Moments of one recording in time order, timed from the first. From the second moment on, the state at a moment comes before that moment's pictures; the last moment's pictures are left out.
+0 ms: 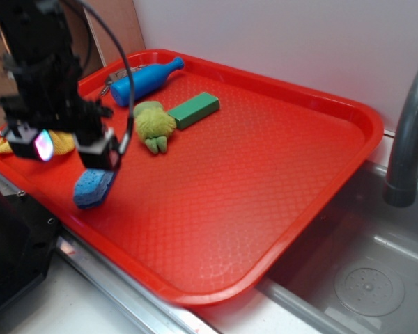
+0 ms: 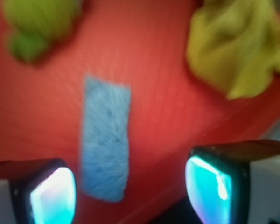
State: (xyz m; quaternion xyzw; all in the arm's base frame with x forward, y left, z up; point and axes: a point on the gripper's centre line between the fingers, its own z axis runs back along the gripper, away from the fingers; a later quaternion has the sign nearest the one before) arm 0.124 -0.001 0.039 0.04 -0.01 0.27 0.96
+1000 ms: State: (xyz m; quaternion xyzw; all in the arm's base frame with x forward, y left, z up) arm 0.177 0.010 0.069 0.06 0.01 0.12 0.99
